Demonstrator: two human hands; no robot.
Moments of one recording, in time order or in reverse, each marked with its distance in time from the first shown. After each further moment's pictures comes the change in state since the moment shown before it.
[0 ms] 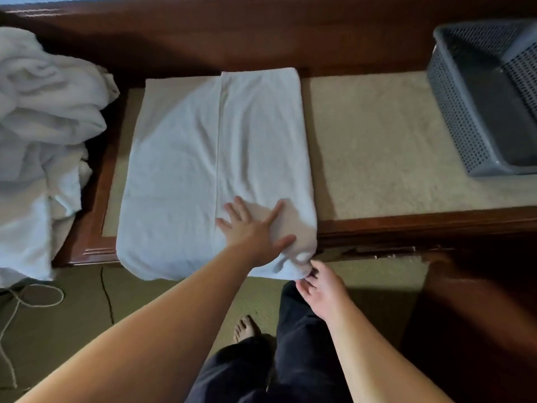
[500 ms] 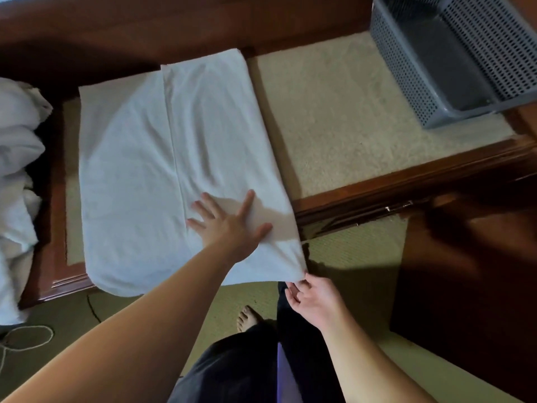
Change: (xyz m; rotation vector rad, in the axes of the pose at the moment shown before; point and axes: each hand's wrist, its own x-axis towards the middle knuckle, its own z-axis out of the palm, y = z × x) left_hand 0.005 0.007 0.014 0.064 0.057 -0.007; right_hand -0.018 0.046 -0.053 0.433 -0.108 0.158
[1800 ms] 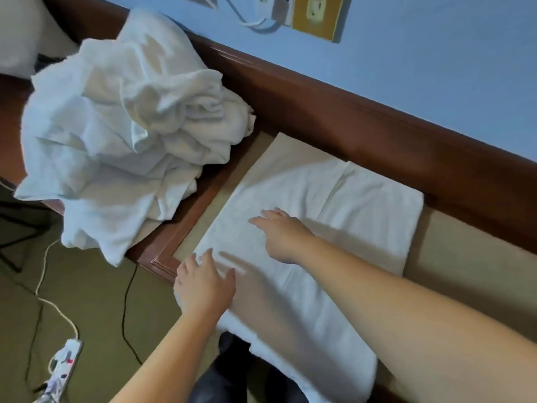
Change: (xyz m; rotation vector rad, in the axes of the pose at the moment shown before) left_hand -0.007 -0.185 -0.049 -0.618 0.185 -0.878; right_hand -0.005 0.072 0.461 2.757 0.773 0.878
